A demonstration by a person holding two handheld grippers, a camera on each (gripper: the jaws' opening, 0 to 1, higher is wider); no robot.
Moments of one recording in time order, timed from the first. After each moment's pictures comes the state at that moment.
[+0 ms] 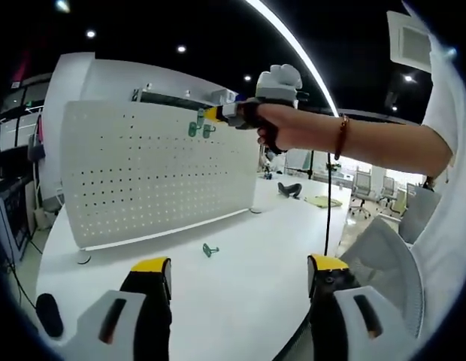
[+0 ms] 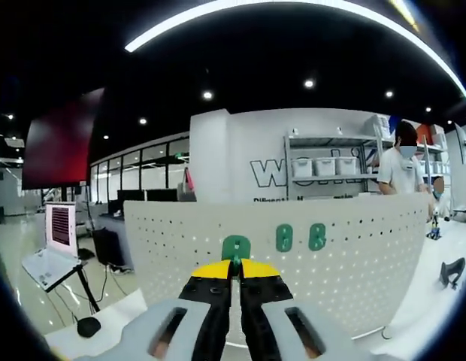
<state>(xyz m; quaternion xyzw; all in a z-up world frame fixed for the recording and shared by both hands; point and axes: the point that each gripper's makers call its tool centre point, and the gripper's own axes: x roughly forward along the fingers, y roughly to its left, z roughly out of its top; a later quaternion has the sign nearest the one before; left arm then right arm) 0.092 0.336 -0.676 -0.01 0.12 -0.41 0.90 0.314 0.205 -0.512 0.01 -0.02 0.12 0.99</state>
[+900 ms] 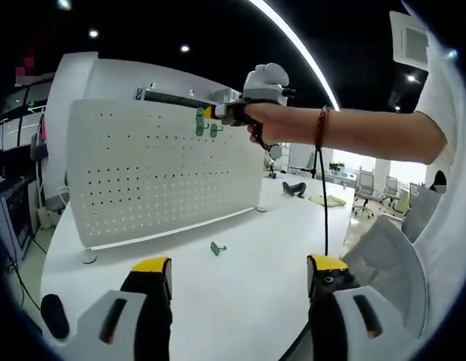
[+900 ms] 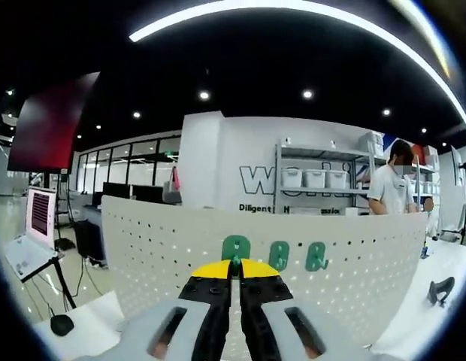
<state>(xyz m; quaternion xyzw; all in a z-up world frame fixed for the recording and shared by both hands) 0.101 0.348 -0.679 -0.01 0.12 -0.40 0.91 0.351 0.205 -0.508 -0.04 -0.03 0.08 1.00</state>
